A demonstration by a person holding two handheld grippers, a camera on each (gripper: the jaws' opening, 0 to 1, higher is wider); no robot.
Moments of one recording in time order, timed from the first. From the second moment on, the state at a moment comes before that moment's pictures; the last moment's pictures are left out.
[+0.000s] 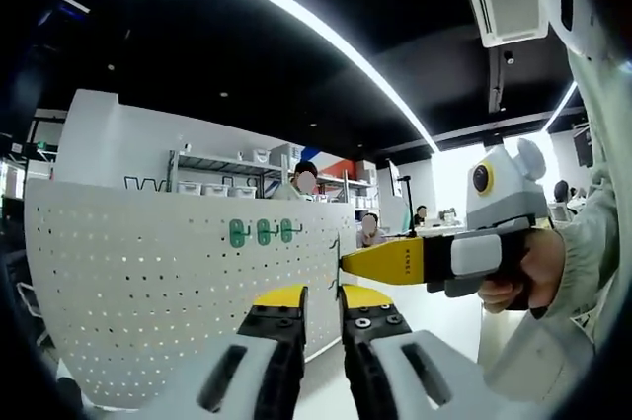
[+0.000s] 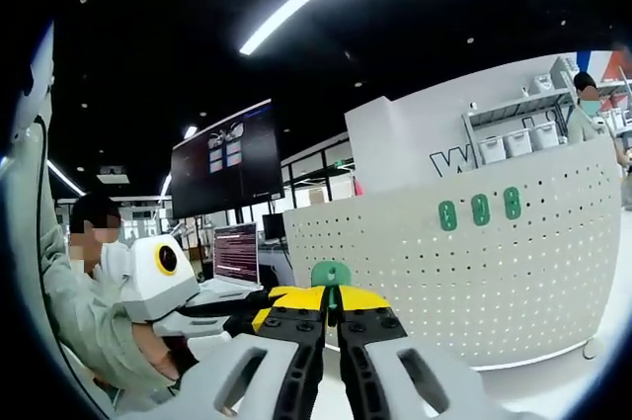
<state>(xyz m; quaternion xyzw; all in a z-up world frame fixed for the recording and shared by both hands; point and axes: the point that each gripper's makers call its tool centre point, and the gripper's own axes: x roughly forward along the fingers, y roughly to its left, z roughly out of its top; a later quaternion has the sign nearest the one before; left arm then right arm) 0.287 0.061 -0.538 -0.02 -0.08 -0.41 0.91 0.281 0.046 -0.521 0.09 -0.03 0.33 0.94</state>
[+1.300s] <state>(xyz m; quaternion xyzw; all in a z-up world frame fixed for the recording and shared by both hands) 0.298 0.090 -0.556 -0.01 -0.05 -0.36 0.93 0.299 -0.014 -0.528 0.07 -0.03 0.26 0.96</state>
